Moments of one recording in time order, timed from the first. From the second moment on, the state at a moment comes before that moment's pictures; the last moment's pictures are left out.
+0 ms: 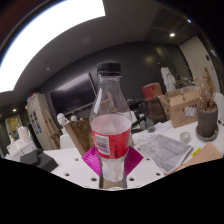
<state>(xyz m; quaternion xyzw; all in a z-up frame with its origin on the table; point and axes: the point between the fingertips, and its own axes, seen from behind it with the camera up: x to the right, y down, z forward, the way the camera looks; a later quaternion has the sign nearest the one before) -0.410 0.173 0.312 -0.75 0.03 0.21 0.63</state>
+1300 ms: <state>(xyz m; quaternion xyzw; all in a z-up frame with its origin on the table) -0.257 0.037 0.134 -0.87 0.01 -0.02 0.50</state>
